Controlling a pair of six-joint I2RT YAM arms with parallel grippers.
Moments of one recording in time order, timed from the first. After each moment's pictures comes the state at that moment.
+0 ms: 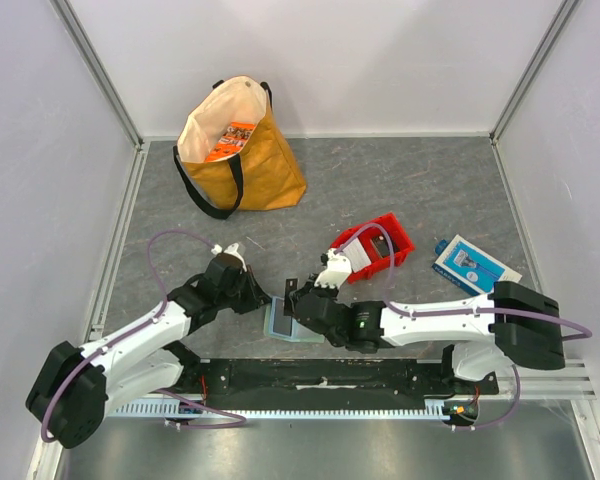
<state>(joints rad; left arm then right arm) -0.61 0.97 0.39 -0.23 0.10 -0.87 1.35 1.43 0.79 -0.02 0.74 1.14</state>
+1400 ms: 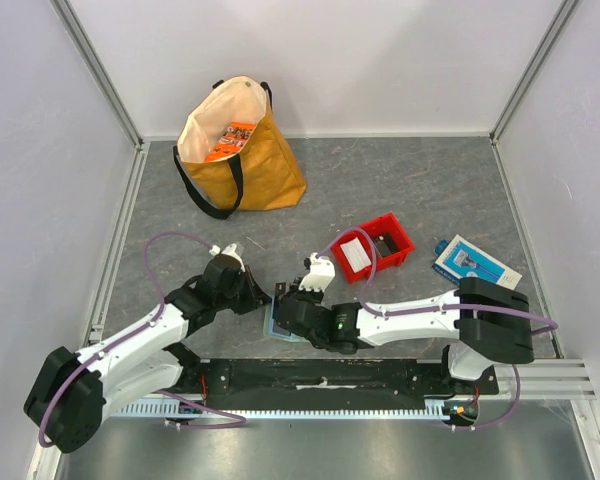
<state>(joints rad) -0.61 0.93 0.38 -0.24 0.10 -0.89 1.38 1.61 0.89 0.00 0.77 1.17</state>
